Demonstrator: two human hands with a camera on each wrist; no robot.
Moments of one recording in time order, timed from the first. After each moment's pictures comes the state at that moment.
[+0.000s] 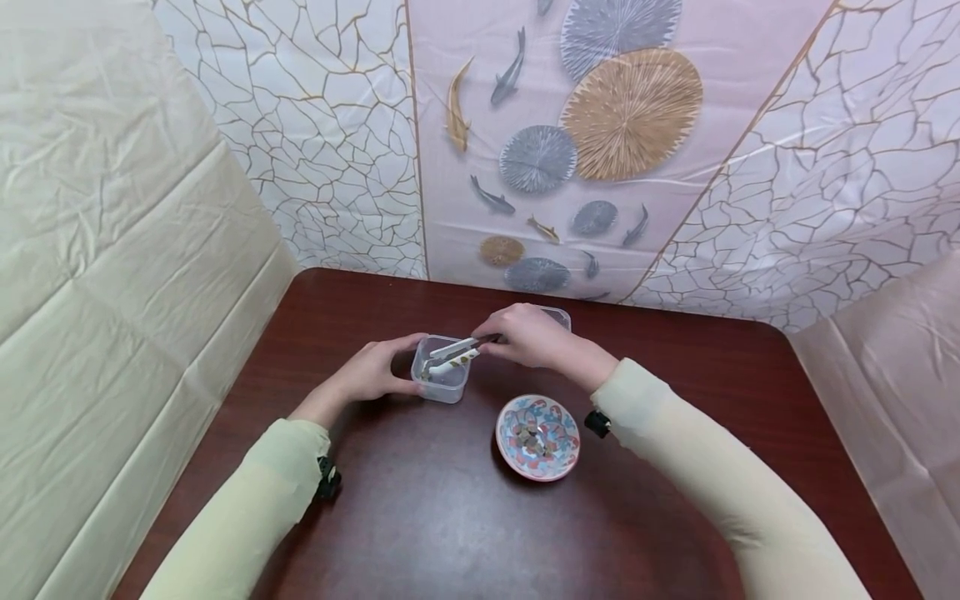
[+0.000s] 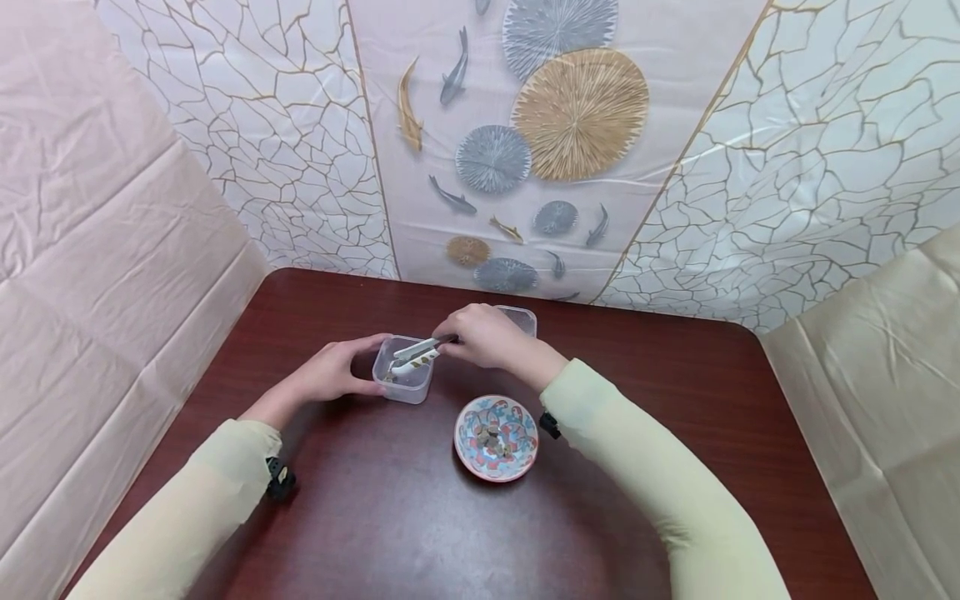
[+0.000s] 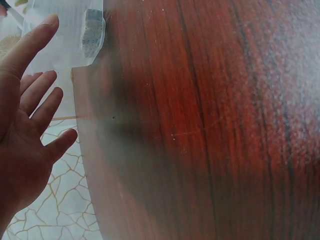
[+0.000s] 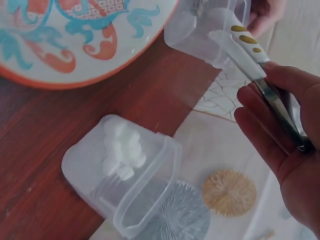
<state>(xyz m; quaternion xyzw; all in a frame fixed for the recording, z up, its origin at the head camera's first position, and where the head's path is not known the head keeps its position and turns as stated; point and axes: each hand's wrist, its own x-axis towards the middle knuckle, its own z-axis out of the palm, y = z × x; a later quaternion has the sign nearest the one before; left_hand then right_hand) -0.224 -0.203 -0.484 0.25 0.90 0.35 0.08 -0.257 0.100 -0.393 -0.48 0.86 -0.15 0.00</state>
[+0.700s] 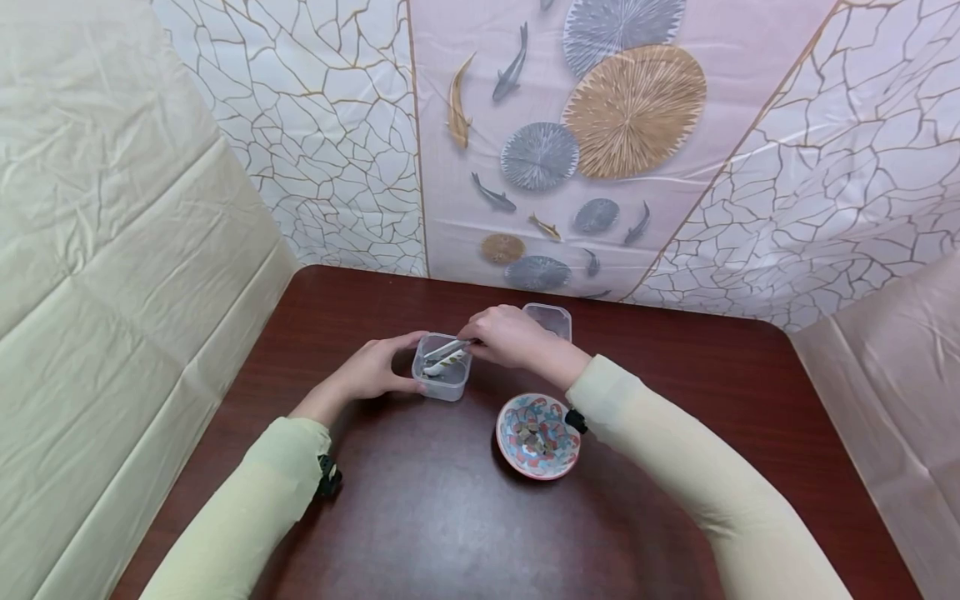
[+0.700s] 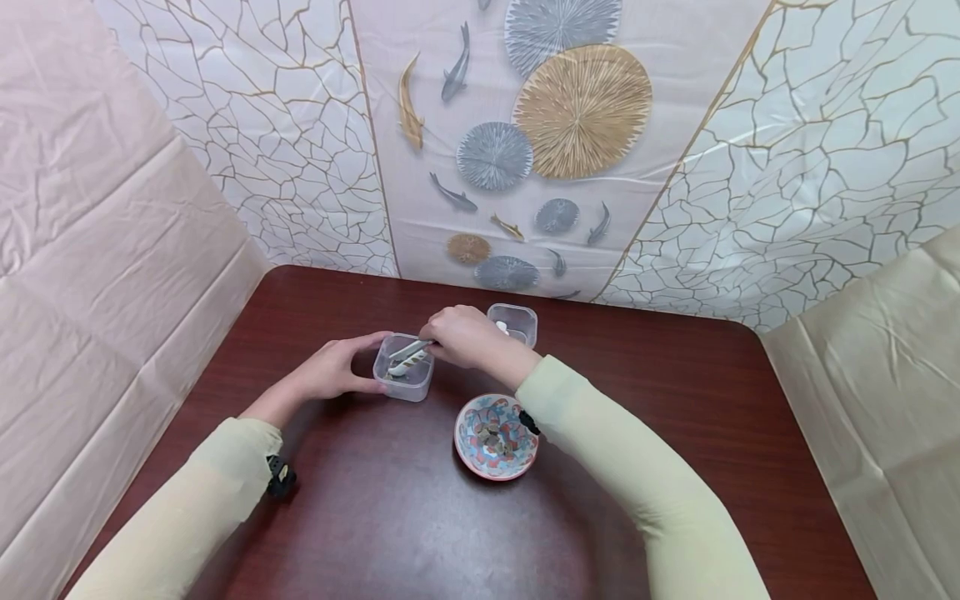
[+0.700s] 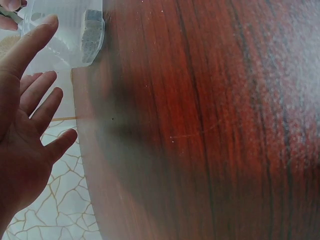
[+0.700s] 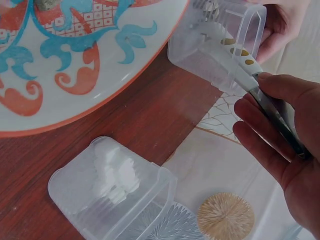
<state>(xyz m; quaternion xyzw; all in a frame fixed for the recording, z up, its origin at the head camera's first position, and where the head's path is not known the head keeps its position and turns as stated) -0.225 -0.203 -0.486 0.25 0.90 0.35 0.08 -0.260 0.071 -0.403 -0.50 0.86 -0.07 -0.02</state>
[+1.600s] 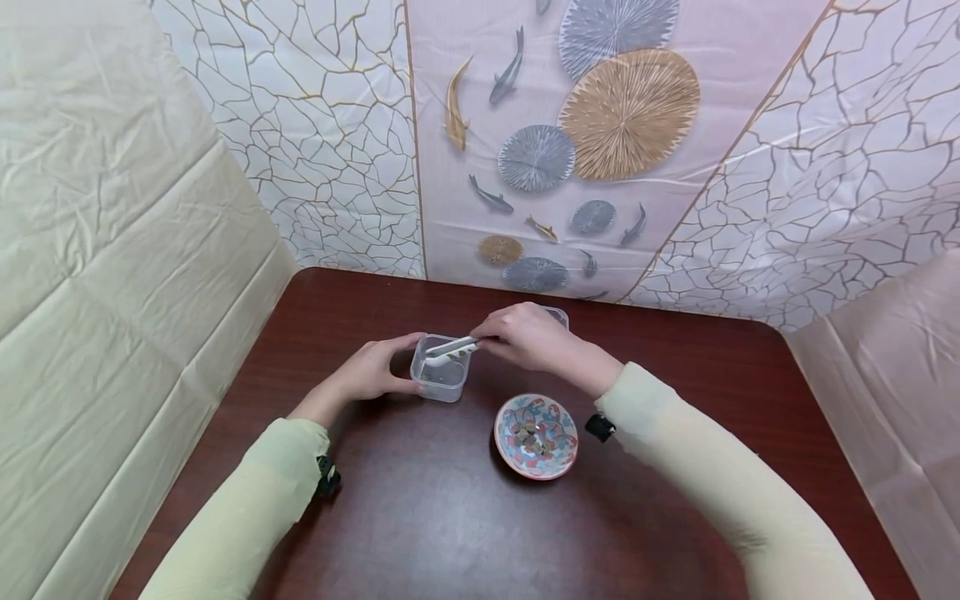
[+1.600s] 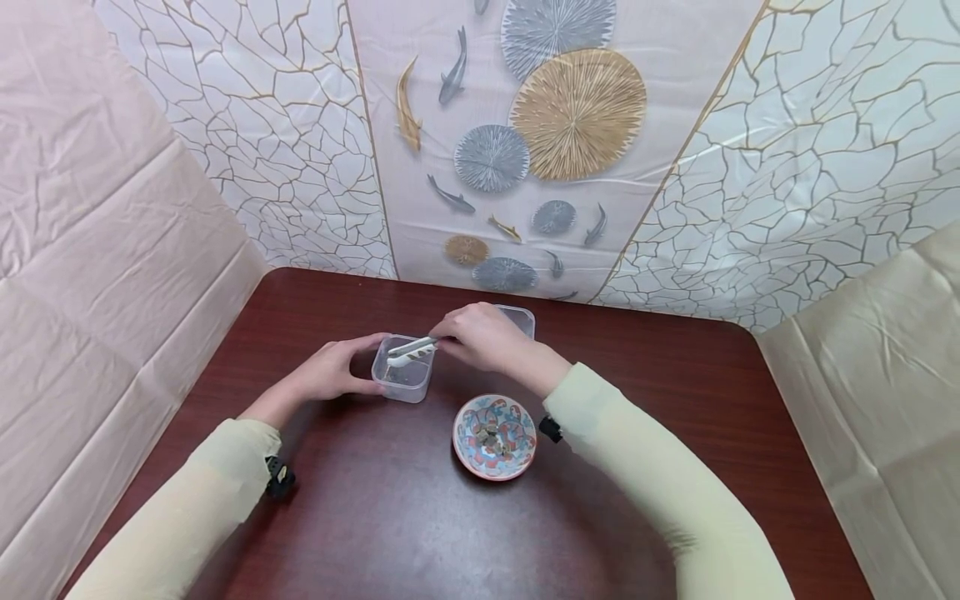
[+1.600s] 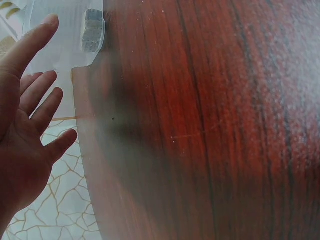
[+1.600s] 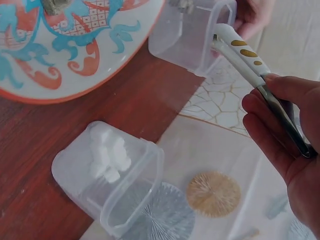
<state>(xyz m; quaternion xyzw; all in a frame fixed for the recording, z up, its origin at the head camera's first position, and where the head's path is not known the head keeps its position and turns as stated) -0.224 -0.203 -0.486 0.25 0.90 0.35 0.08 -0.244 0.101 -0.381 -0.51 0.85 -0.15 -0.06</state>
